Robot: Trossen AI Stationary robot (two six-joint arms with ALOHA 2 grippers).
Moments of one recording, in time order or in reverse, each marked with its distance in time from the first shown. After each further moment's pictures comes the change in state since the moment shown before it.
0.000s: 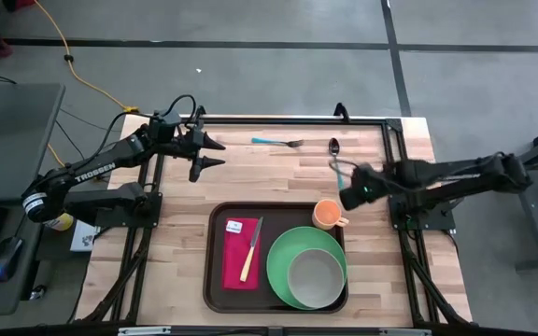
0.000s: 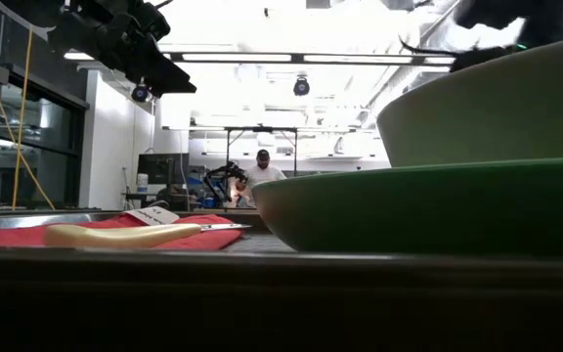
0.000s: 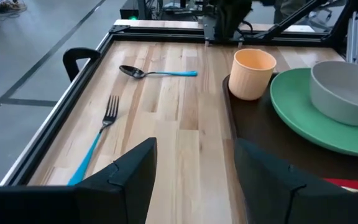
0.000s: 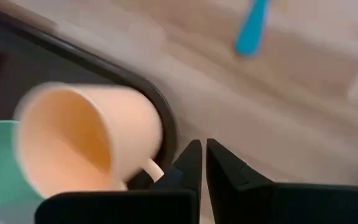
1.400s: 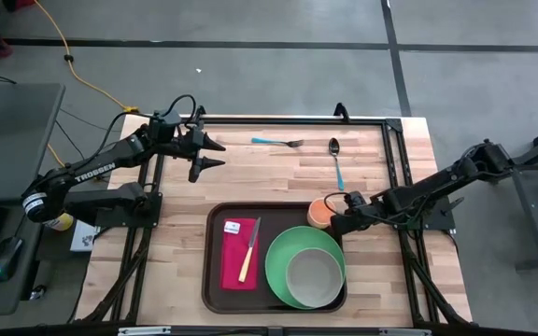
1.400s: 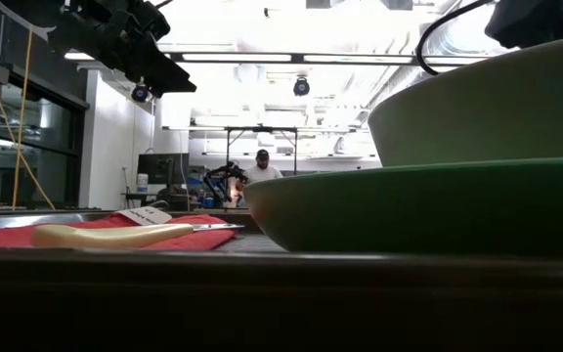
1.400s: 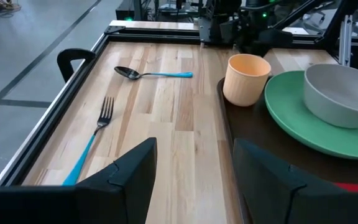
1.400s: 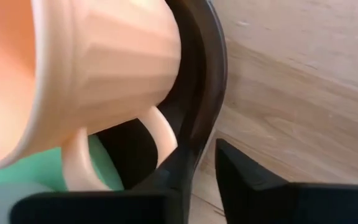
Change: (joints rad) left arm 0.000 0.000 0.000 0.000 0.018 -0.006; right arm 0.342 0.196 -0.231 0.484 0.057 0.401
